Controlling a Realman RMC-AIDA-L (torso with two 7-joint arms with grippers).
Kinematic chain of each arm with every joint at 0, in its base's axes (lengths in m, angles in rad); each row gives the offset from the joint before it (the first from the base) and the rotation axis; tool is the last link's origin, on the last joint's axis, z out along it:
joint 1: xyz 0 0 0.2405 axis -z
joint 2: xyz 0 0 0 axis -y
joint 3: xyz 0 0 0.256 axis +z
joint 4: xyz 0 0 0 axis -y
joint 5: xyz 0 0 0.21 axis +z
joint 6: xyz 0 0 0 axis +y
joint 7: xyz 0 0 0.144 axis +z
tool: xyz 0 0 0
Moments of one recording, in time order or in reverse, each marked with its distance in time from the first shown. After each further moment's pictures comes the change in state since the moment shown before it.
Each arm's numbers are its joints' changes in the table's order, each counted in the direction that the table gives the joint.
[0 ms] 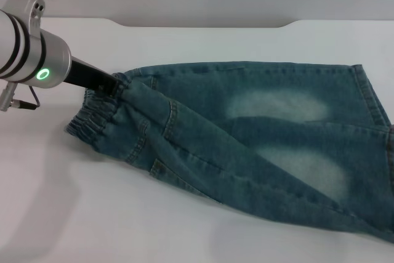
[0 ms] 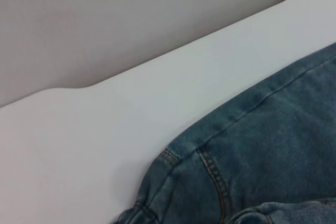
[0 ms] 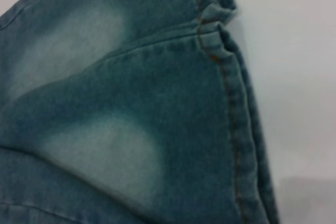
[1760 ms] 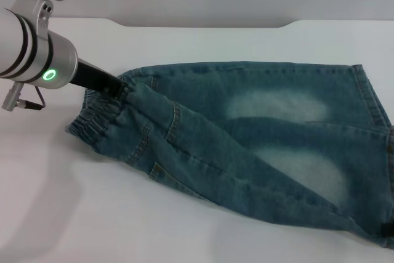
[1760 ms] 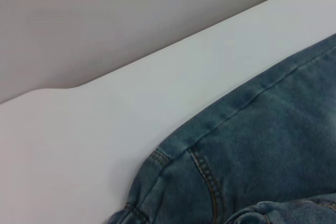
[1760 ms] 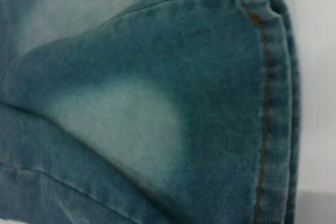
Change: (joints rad) left arm 0.019 0.002 0.007 -0.024 -0.006 0.000 0.008; right arm -0.030 0.005 -0.077 0.100 0.002 -0.036 -0.072
